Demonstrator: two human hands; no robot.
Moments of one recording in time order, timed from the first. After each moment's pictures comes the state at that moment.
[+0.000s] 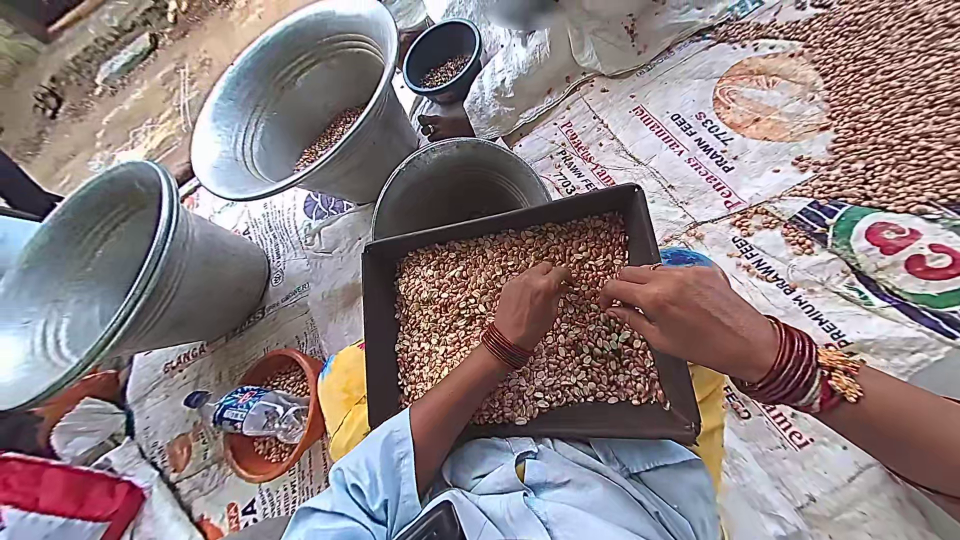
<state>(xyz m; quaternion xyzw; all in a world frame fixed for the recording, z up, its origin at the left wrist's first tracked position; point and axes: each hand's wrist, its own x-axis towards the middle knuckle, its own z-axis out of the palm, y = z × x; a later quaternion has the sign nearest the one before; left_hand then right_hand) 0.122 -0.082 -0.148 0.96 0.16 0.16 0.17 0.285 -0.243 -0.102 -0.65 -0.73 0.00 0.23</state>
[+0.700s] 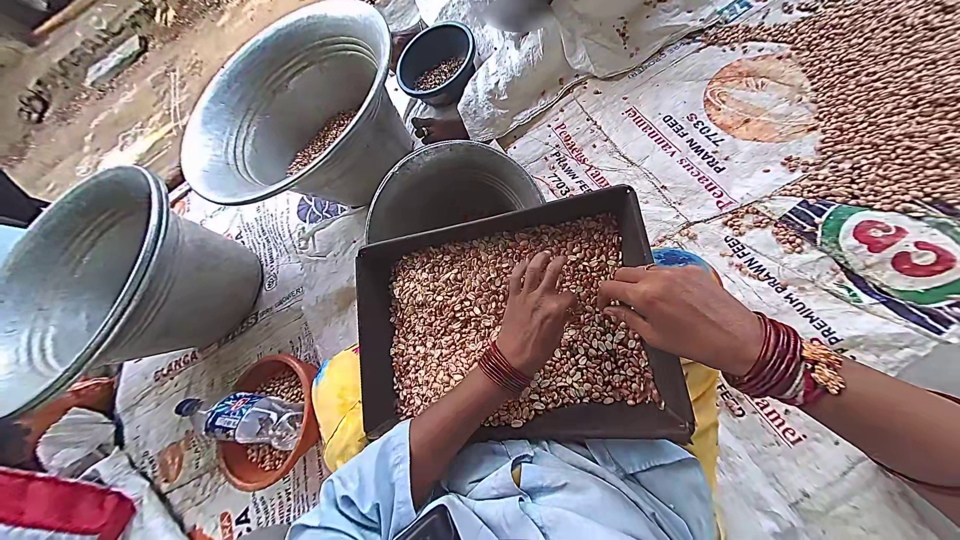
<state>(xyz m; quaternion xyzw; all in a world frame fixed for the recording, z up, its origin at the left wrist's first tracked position) 0.117 -0.100 -0.150 0.98 0.11 0.13 0.11 0.288 -0.244 -0.103 -0.66 -0.72 0.04 0.19</state>
